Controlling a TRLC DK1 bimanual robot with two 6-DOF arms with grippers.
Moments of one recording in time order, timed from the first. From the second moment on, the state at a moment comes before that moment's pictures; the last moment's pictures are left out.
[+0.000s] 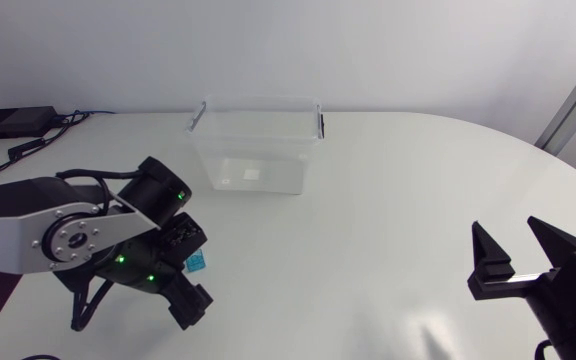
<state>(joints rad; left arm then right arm) -0.57 1.39 0.75 -0.66 -0.01 0.21 0.00 0.06 0.03 -0.03 0.00 -0.11</state>
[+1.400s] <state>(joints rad) -0.32 1.82 0.98 -0.59 0.03 0.61 0.00 0.06 0.03 -0.03 0.00 -0.11</state>
